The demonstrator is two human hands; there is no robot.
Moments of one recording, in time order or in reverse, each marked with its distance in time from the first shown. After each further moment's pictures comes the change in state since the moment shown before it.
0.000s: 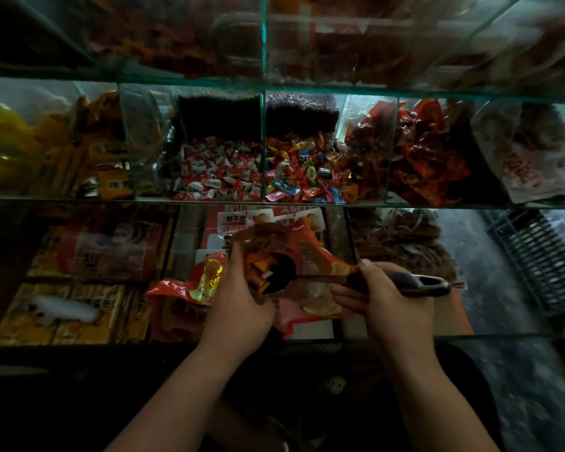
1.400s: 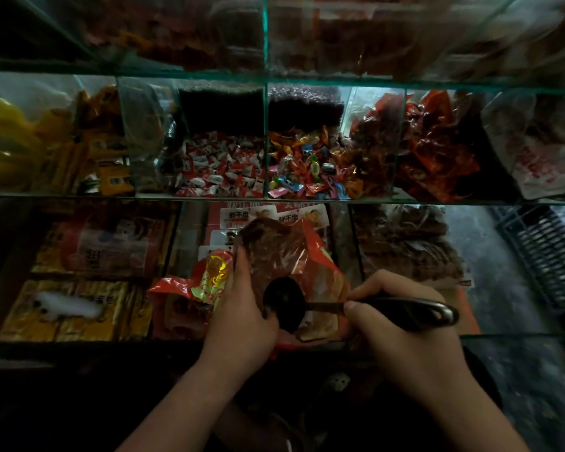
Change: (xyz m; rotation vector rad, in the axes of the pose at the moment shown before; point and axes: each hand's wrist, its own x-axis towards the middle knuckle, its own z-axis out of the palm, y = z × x) left_hand -0.016 -0.007 0.005 0.098 0.030 0.090; right_hand -0.041 -0.043 -0.012 -0.610 -0.364 -0.373
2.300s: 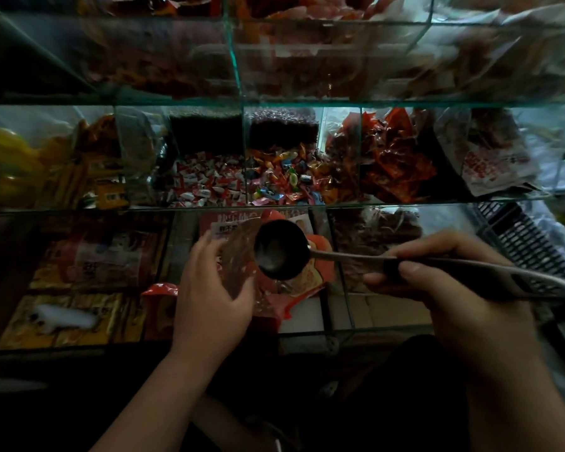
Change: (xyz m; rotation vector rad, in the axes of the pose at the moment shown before) left_hand -0.008 0.026 -0.025 0.125 0.275 0.128; right_hand -0.020 -0.005 -0.070 0.477 0.094 -0.181
